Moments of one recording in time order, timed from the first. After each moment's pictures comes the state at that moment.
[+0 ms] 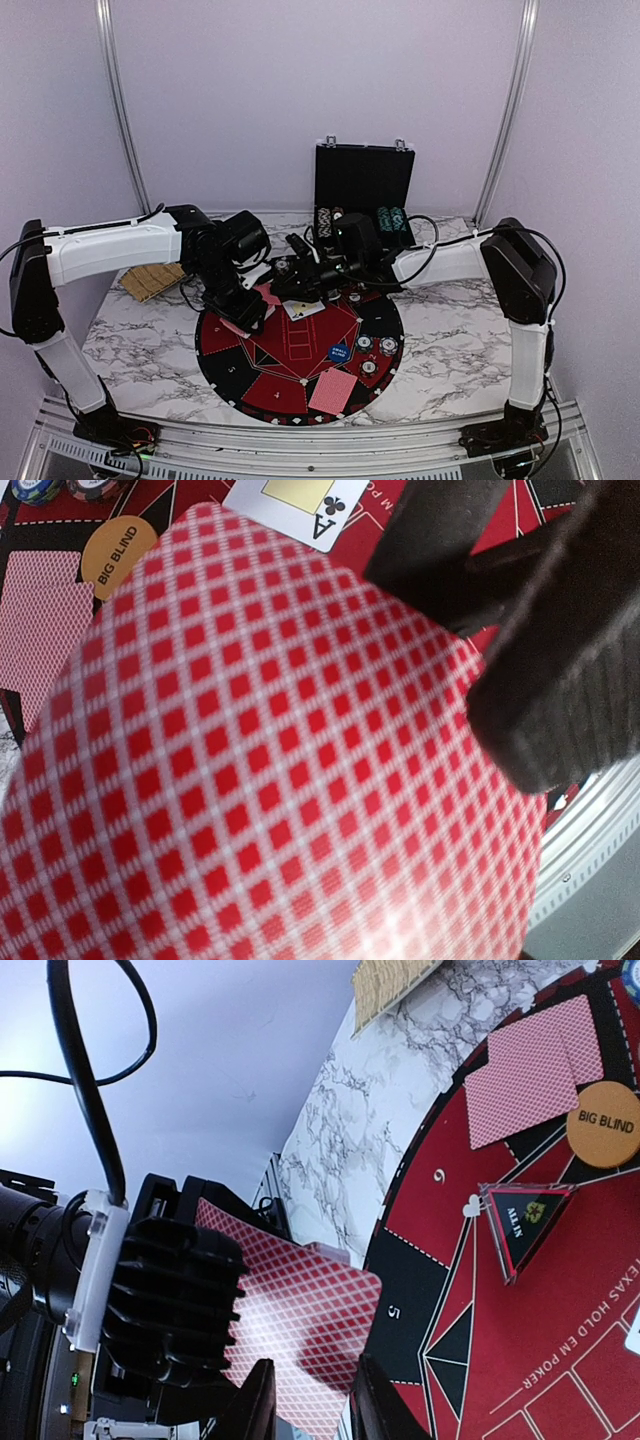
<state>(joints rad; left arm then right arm) -0.85 1.69 1.38 -1.06 0.09 -0.25 0.79 2.04 1.34 0.28 -0.90 0.84</state>
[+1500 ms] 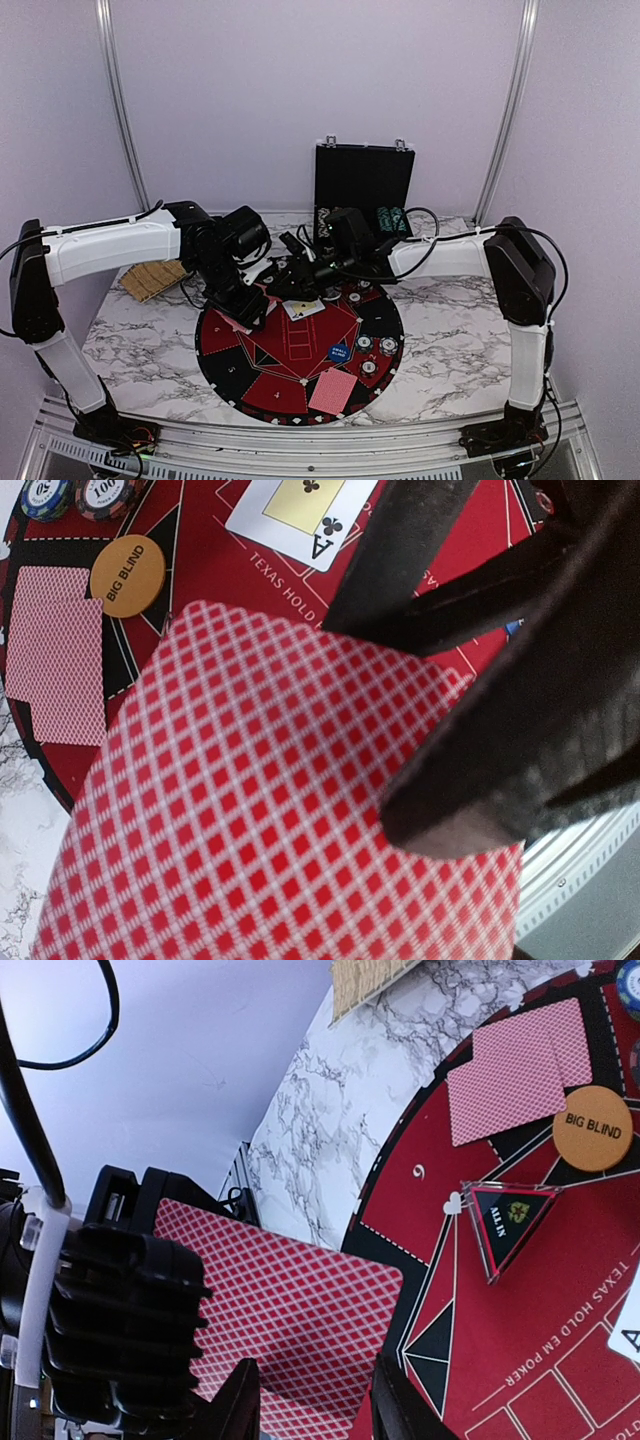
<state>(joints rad) -0.84 1.69 1.41 -1.06 0.08 -0.24 0.81 2.04 1.43 0.06 -0.84 0.70</state>
